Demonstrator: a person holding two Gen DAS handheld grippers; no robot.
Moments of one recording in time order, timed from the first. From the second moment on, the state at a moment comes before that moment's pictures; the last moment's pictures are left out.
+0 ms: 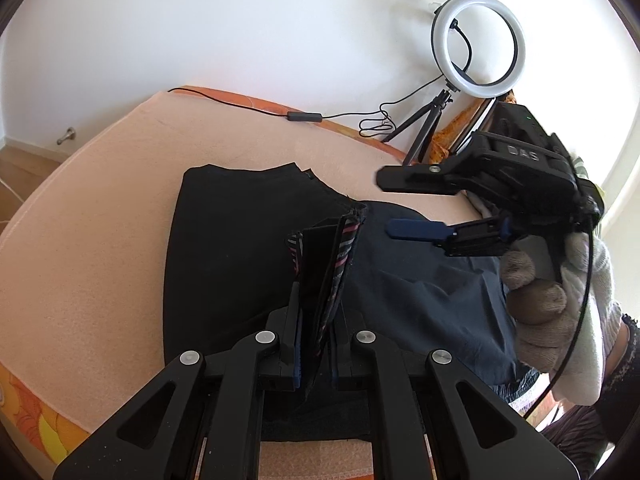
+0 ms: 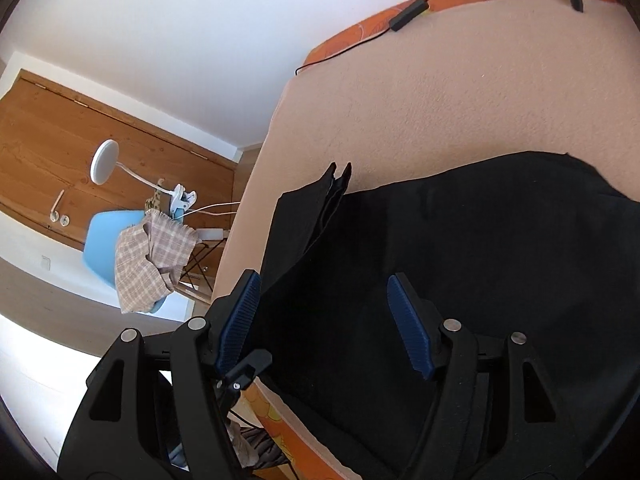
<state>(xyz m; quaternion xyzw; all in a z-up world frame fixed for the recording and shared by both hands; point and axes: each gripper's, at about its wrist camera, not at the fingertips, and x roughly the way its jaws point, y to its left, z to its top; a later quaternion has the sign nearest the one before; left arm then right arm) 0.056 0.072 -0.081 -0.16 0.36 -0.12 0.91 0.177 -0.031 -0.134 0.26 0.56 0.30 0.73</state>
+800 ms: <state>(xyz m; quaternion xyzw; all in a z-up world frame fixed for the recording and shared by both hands) 0.041 -0.027 -0.058 -0.11 0.35 -0.24 0.90 0.147 -0.073 -0.088 0.18 0.49 0.22 0.82</state>
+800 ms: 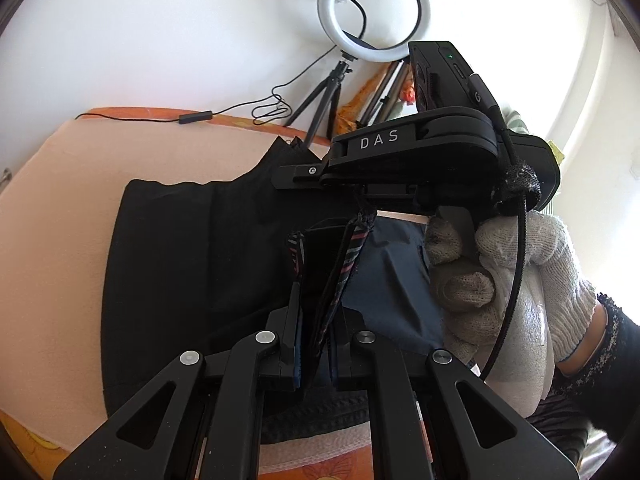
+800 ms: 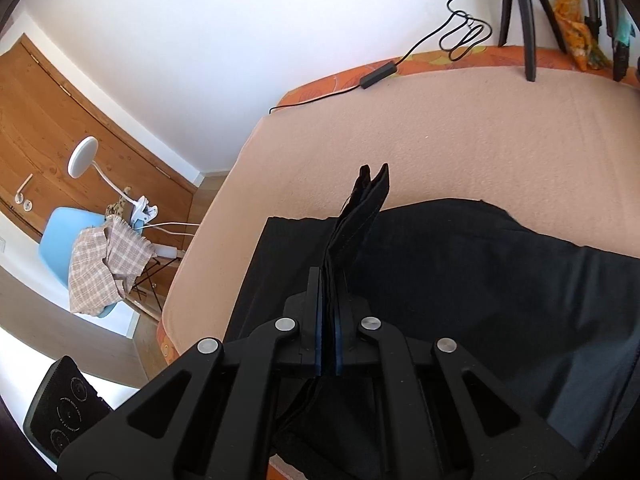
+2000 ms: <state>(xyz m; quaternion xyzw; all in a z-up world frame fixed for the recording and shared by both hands) 0.048 -0.169 -0.052 -0.04 0.40 -0.40 0.82 0.082 -0.273 -0.067 0.18 0.45 0.08 0.87</state>
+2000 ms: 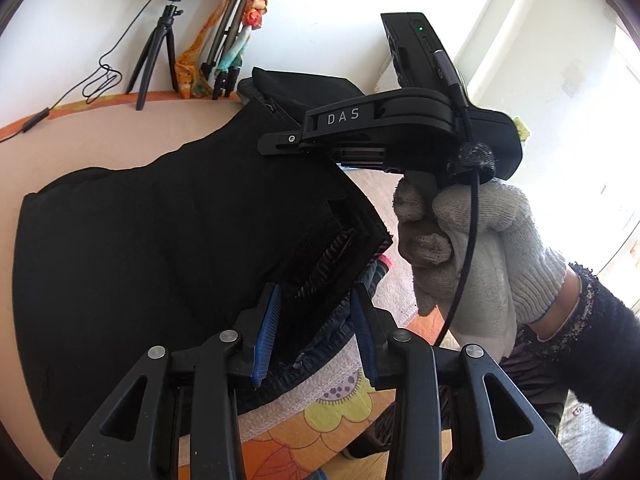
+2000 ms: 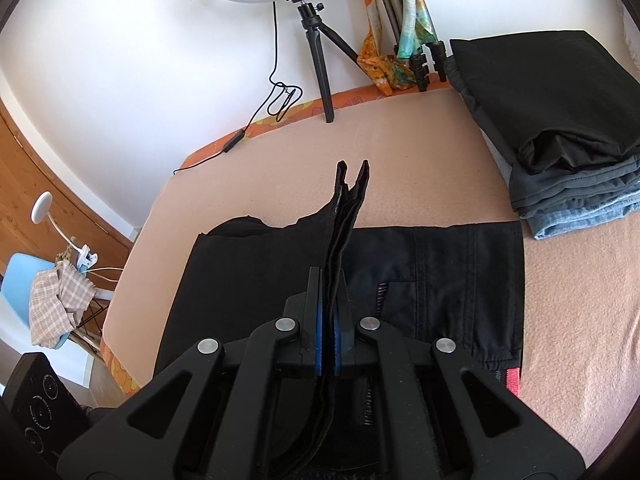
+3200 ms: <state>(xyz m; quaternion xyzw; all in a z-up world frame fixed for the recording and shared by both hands) 0.083 -0.062 -0.093 -0.01 0.44 -0.26 0.86 0.074 -0.319 -0.109 0.13 0.51 0.02 0.85</state>
